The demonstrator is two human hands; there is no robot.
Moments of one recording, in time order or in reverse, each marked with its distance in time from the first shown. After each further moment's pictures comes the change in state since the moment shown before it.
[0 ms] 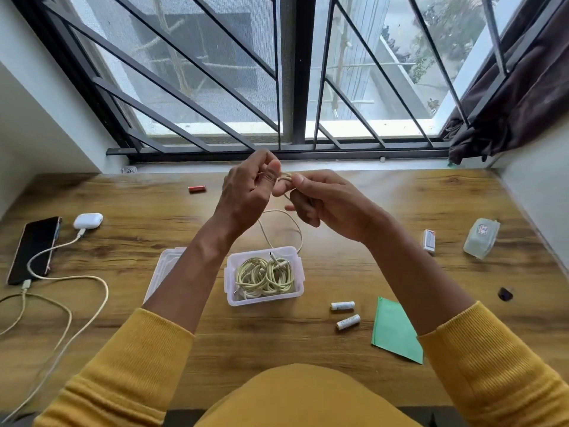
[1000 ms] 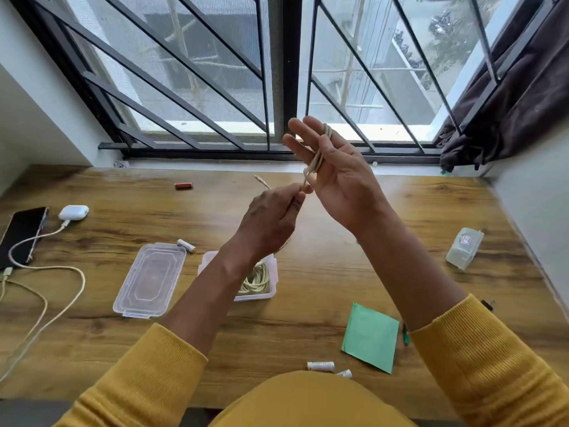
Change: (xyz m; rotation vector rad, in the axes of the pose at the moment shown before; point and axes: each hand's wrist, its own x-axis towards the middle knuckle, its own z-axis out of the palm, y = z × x) left_hand -0.020 0.048 0.077 0.130 -0.158 -0.004; right_hand -0.013 -0.018 -0.047 0.490 0.290 -0.203
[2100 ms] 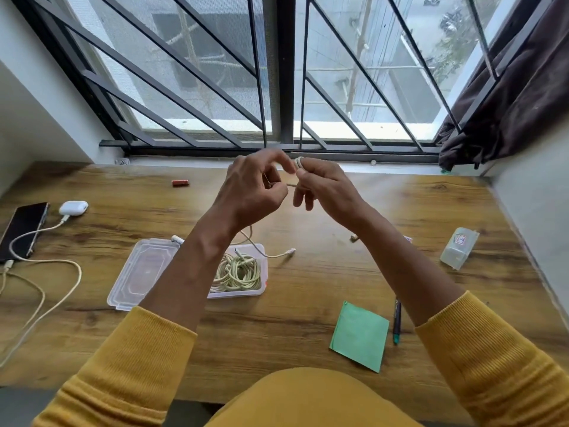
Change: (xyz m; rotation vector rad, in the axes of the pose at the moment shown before) left_hand 0.019 0.023 -0.037 -0.042 0.079 0.028; right_hand -0.009 0.010 -0.030 -0.884 -0.044 0.018
